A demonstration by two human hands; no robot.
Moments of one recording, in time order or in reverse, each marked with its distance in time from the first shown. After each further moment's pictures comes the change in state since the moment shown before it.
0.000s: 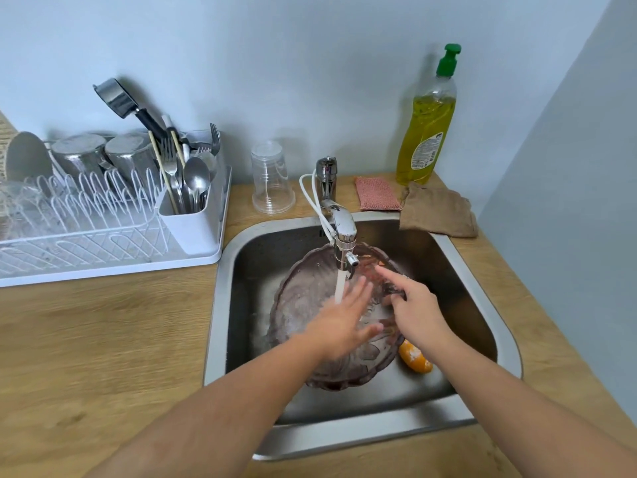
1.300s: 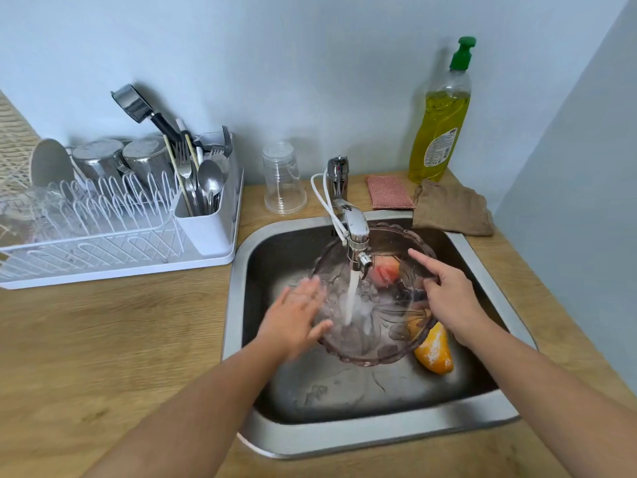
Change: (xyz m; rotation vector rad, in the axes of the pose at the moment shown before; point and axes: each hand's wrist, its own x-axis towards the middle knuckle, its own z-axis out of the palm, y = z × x) left_hand -0.038 -0.080 -0.007 0.310 0.154 -0.103; right_hand 0.021 0.006 -0.024 0.063 0.067 0.048
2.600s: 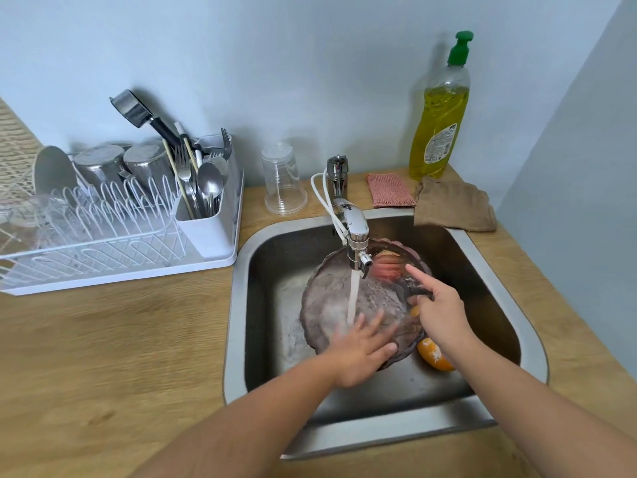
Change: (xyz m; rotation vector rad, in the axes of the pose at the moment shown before) left_hand 0.001 0.089 0.000 -0.357 -0.381 0.093; right_hand -0.017 0.016 0.021 0.097 0.042 0.041
